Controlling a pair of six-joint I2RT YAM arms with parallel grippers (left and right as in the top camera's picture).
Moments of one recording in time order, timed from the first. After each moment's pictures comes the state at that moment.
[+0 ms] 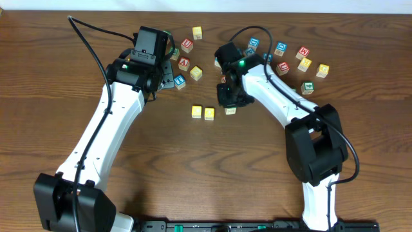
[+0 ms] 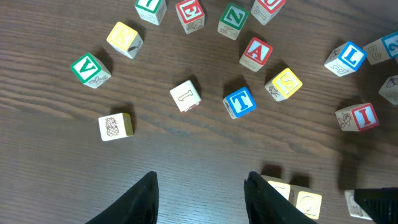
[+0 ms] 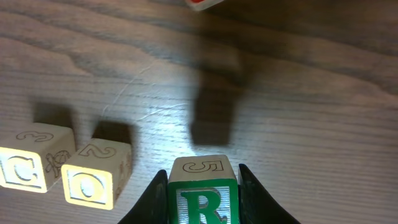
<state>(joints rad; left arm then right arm) -0.28 1.63 1.45 -0.87 -0.17 -0.38 0.51 2.14 1.69 -0.98 -0.03 0.41</state>
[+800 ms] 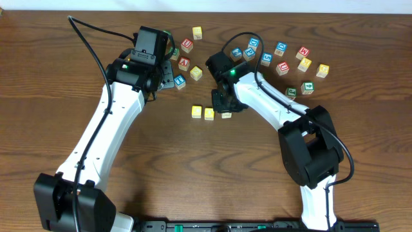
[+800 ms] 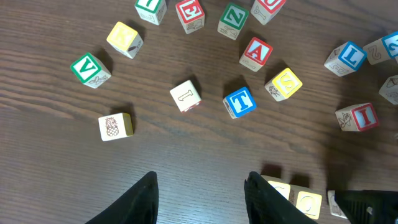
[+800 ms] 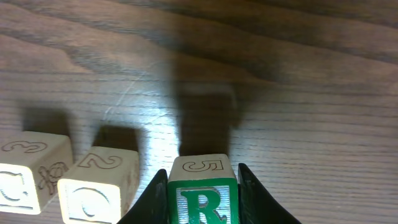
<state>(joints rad) -0.28 1.63 1.45 -0.87 -0.17 -0.38 0.56 2.14 1.63 -0.91 0.02 0.49</state>
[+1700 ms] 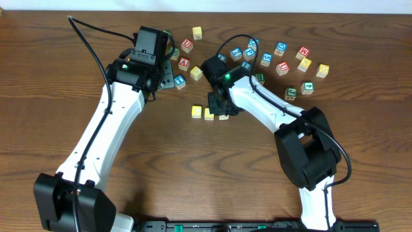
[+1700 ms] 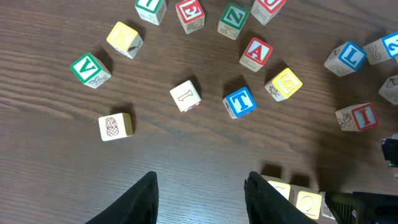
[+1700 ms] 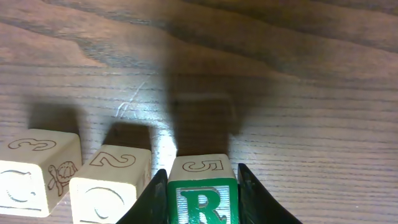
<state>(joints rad) -0.28 1.63 1.45 -0.87 -0.17 -0.38 0.60 2.14 1.61 -0.88 0.05 0.51</state>
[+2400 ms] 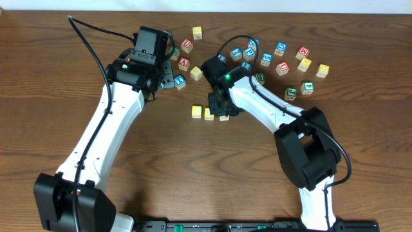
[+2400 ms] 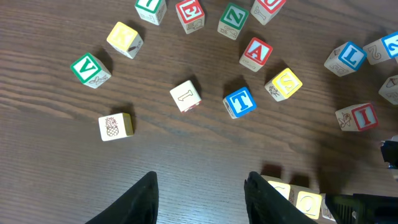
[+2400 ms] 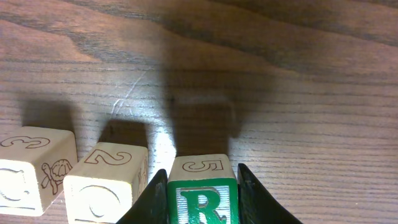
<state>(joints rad) -0.28 1.63 1.45 -0.87 -0.17 -0.38 0.60 2.14 1.60 -0.89 0.05 0.52</state>
